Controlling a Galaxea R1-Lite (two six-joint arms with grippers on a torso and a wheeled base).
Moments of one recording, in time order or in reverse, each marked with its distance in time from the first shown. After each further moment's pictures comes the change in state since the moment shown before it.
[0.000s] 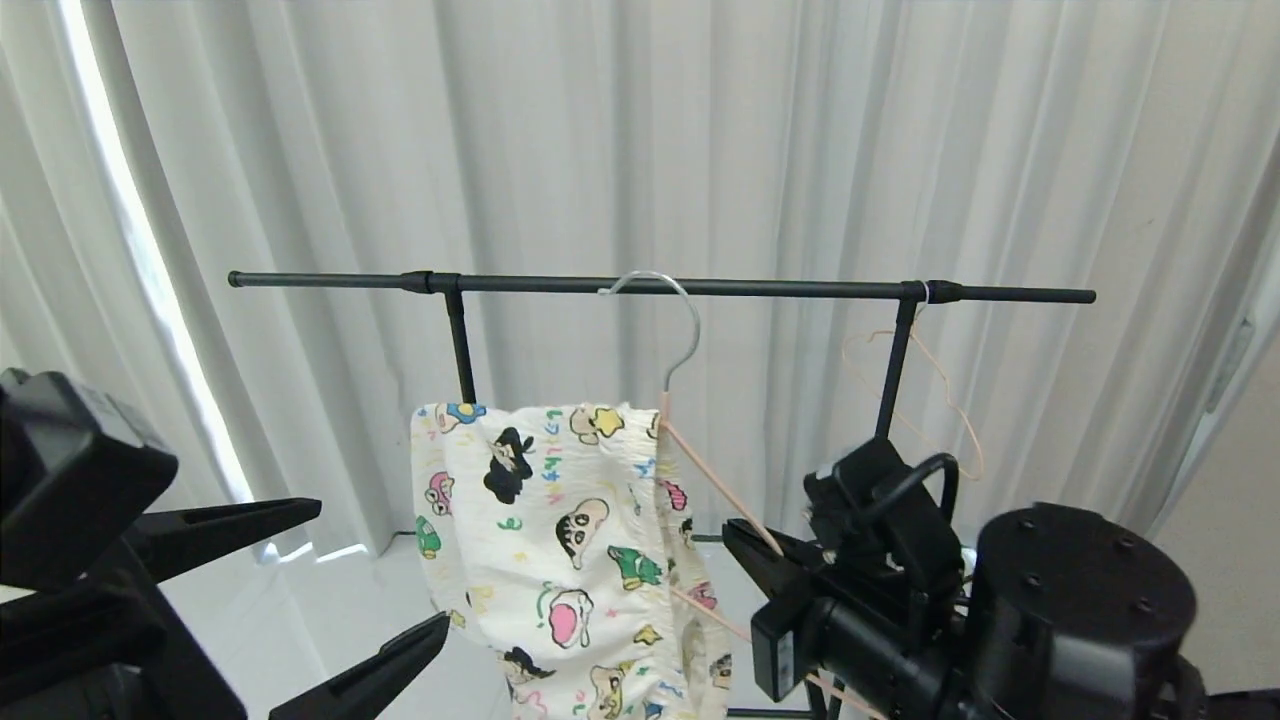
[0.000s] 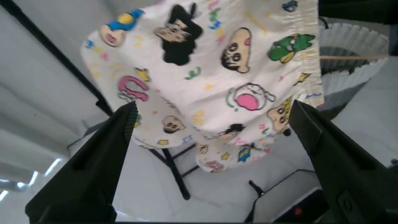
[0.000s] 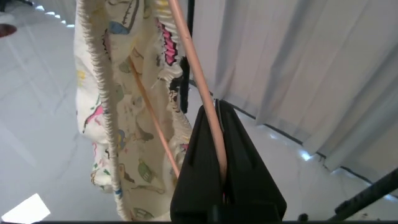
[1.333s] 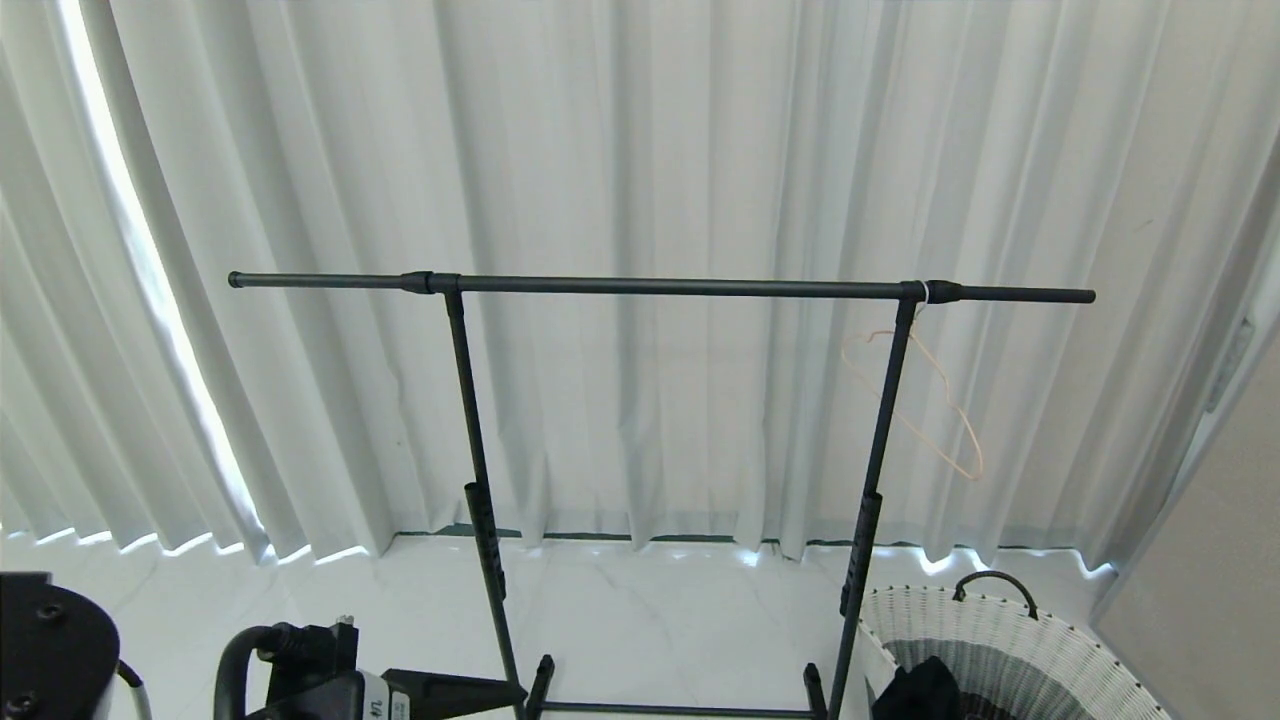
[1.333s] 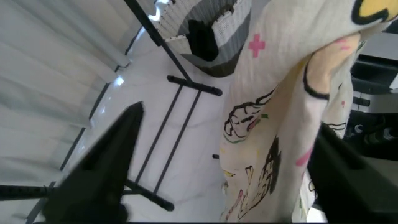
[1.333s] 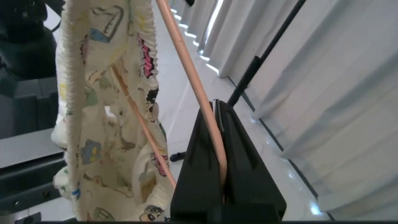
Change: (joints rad) left arm -0.007 0.129 0.231 -0.235 -0.546 0.266; right arm 0.234 -0.164 0.351 -0.198 0.183 -0.229
